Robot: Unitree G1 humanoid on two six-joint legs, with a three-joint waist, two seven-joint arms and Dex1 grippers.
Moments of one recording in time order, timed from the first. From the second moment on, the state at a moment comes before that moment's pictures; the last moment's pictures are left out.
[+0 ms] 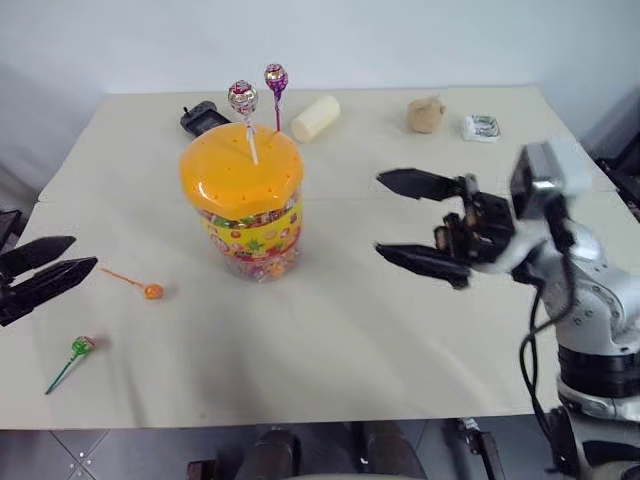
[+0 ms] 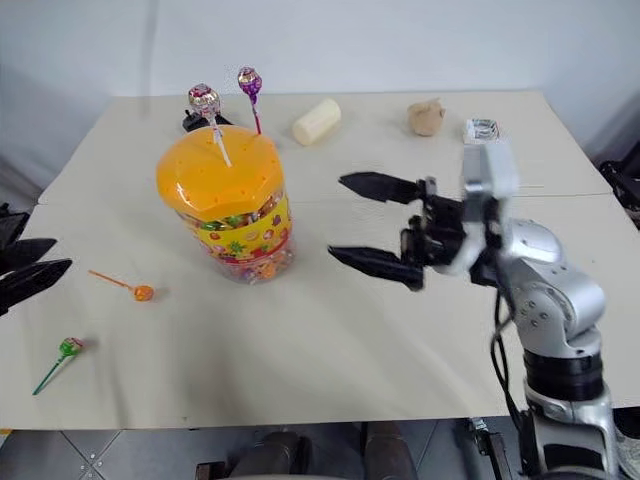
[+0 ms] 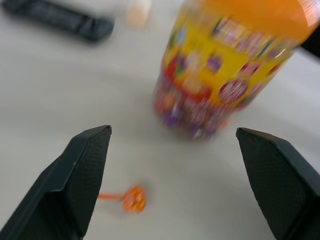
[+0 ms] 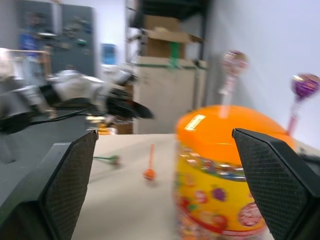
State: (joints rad) left arm -0.05 0.92 0.85 0.06 -0.78 0.67 -1.22; right arm -0.67 -0.53 -0.04 -0.30 0.84 0.54 0.92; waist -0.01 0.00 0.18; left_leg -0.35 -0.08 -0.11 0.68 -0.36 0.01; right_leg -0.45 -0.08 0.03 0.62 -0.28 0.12
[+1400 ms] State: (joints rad) left arm 0.01 0.78 0.73 -0.16 -0.95 0.51 -1.23; right arm -0.91 -0.63 -0.08 0.01 0.52 0.61 0.81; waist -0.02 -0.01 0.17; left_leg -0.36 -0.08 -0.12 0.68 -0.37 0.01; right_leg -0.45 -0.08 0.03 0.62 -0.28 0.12
